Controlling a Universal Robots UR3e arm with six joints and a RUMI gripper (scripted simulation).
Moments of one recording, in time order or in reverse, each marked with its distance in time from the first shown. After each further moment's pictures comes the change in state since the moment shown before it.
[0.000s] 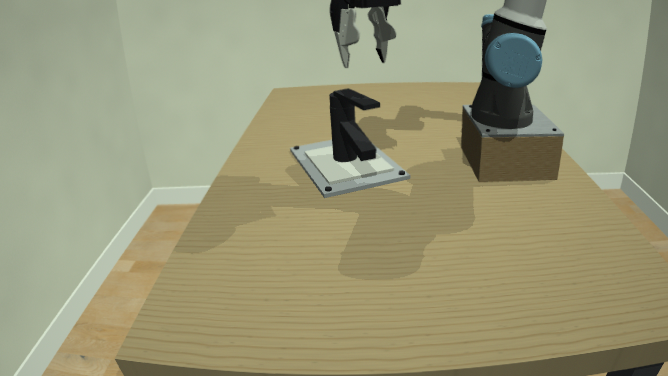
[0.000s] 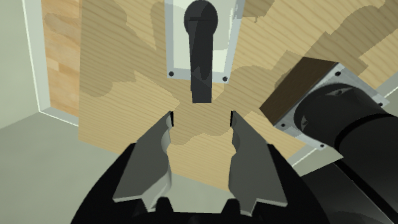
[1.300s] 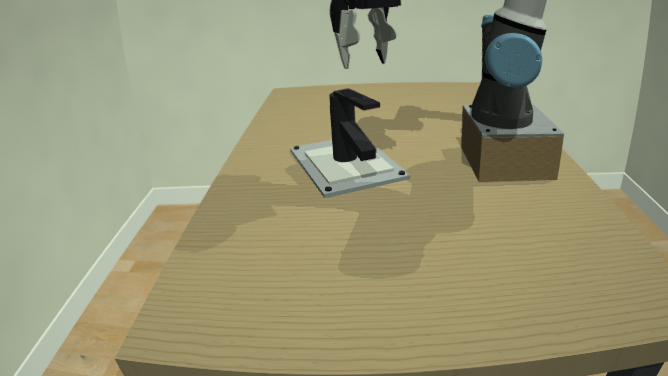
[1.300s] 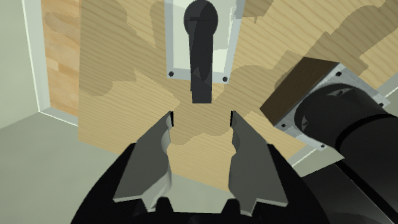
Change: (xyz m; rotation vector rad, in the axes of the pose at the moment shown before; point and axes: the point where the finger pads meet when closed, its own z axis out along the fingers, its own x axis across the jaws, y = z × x) arm 0.000 0.000 0.002 0.000 0.000 0.000
